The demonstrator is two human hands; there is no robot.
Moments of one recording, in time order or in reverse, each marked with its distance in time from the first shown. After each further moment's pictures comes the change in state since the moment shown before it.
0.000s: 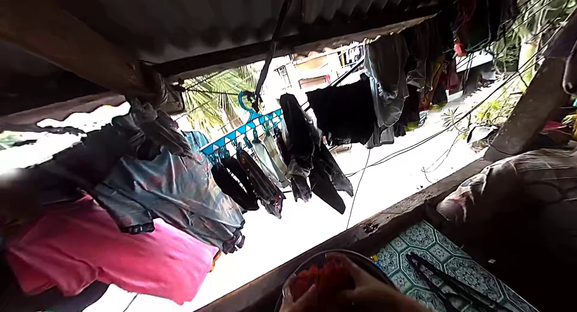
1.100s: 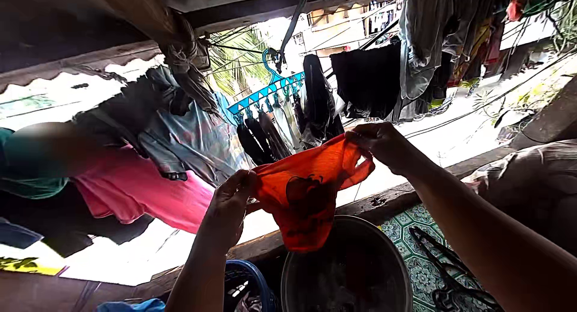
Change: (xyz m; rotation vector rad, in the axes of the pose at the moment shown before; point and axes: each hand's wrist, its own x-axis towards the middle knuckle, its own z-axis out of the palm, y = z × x) left_hand -0.062 0.216 -0.031 0.415 0.122 0.601; right_hand 0.059 -0.241 -0.050 -0.418 0.323 -0.307
